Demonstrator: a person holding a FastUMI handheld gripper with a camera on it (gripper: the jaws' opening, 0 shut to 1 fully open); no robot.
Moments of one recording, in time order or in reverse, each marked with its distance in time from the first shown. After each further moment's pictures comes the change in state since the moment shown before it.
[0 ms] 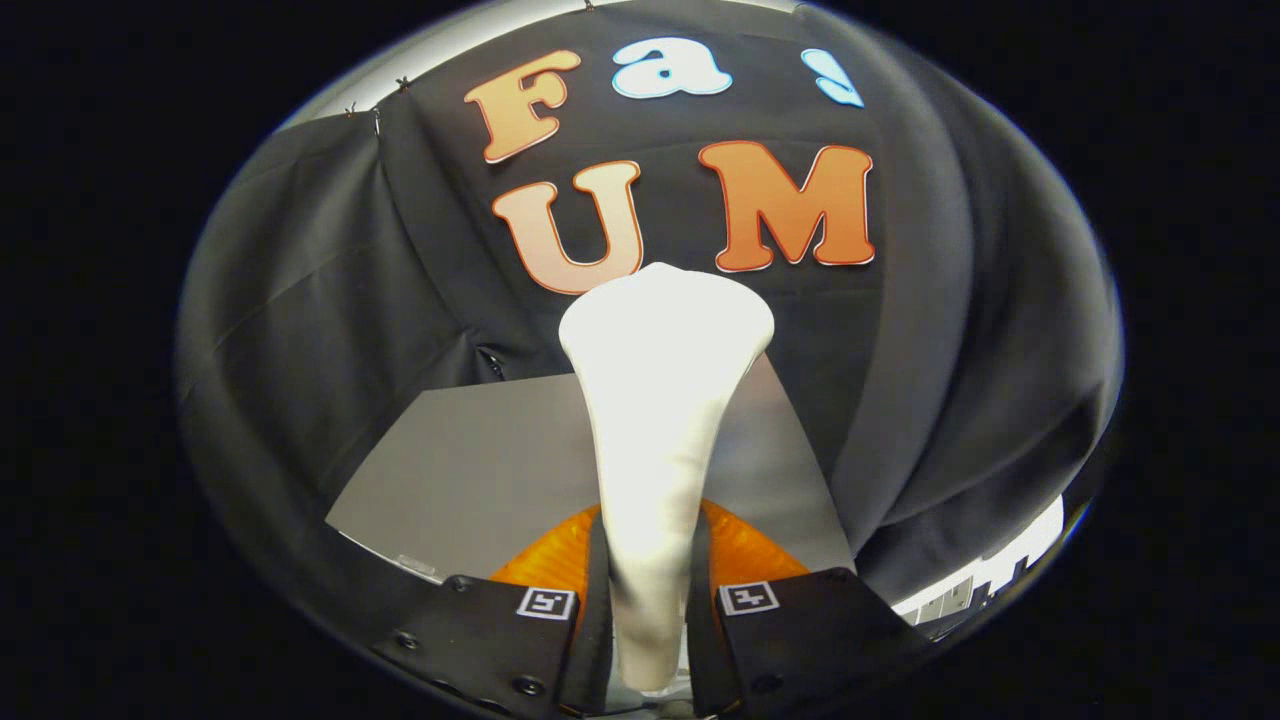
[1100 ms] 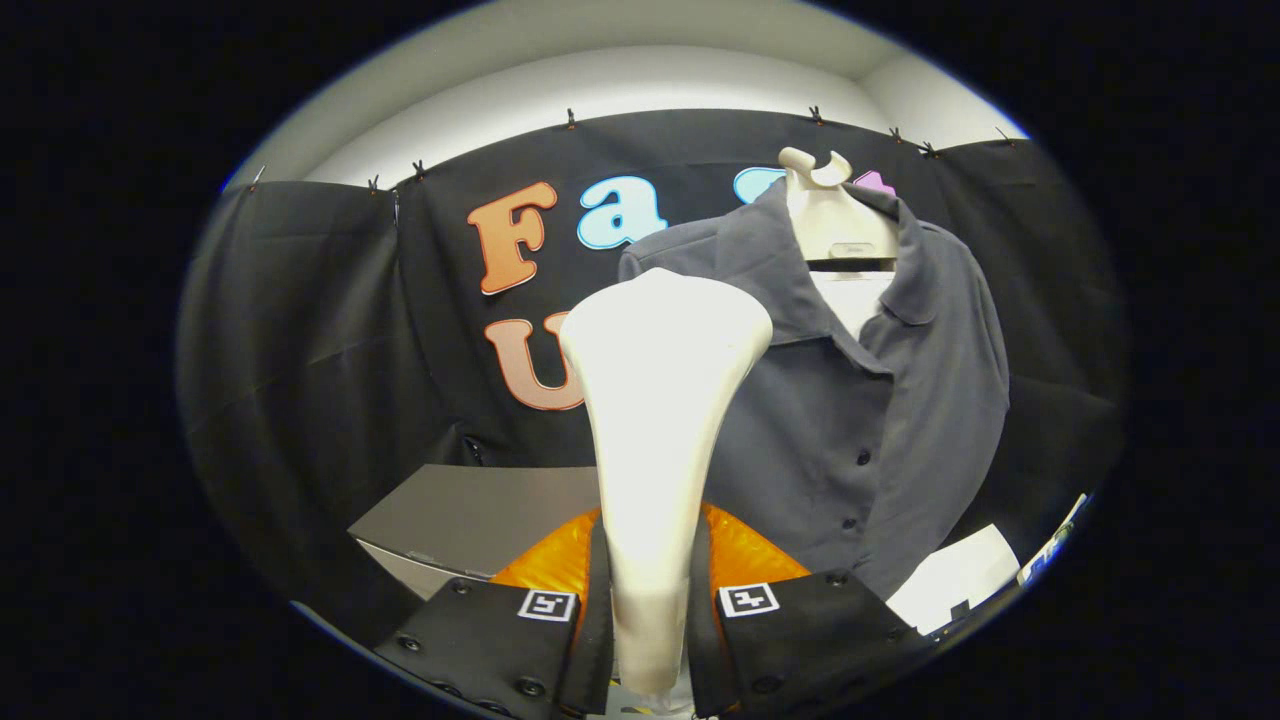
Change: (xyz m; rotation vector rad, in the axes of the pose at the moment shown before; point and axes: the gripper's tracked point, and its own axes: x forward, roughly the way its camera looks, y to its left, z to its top) arm -0.257 -0.129 0.090 -0.050 -0.317 -0.071
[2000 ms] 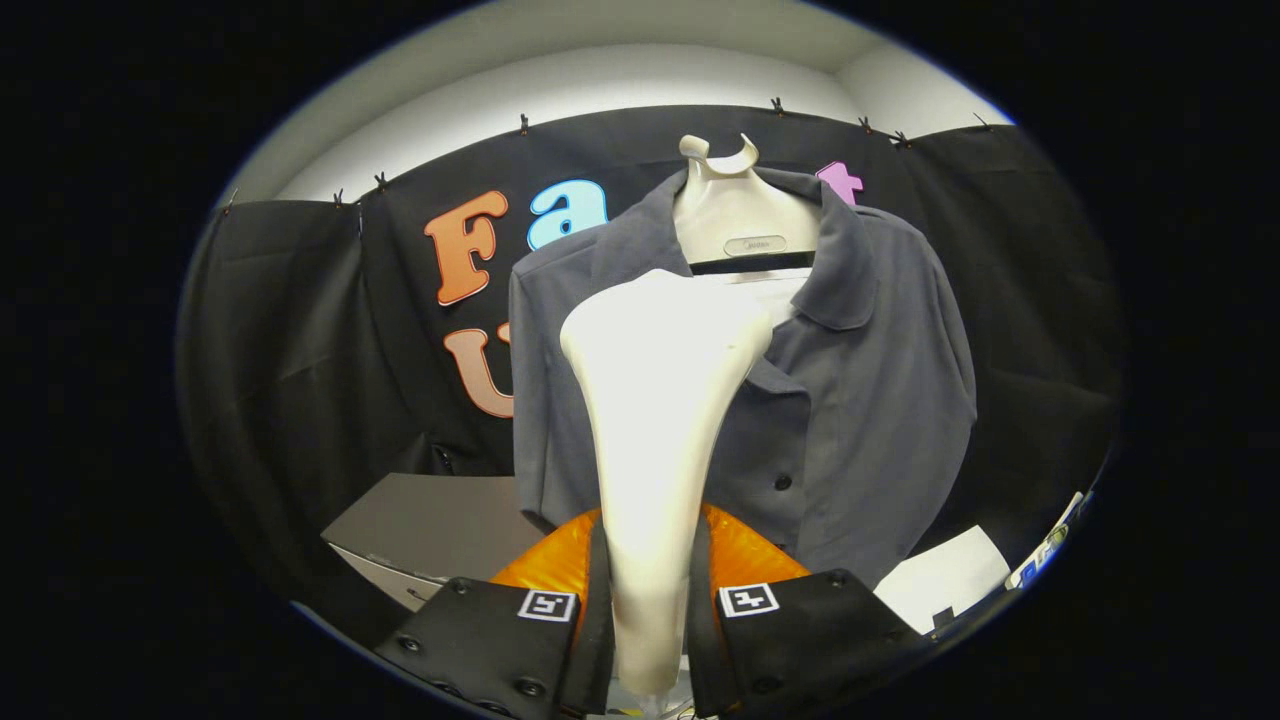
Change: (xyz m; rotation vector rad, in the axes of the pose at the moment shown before) arm 0.022 -0.097 0.016 0.023 0.016 -0.041
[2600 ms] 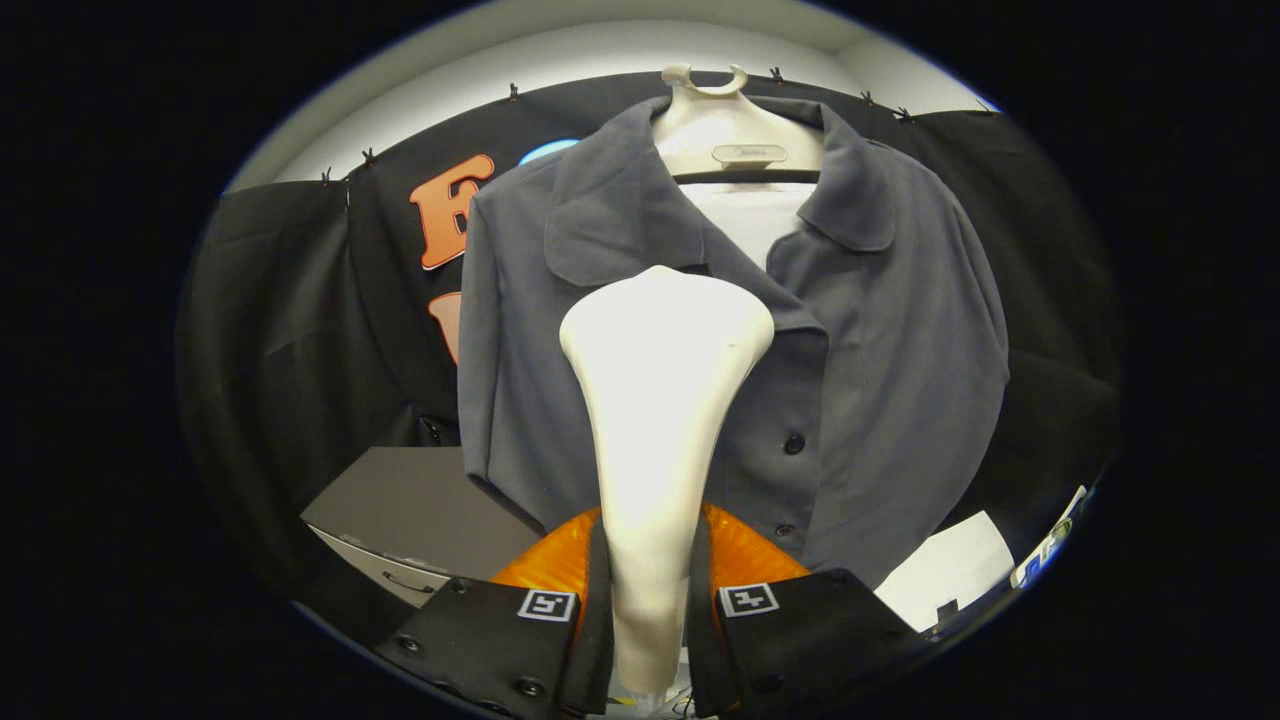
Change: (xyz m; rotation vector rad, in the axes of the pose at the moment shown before) arm 0.054 -0.022 -0.056 0.003 0.097 -0.002
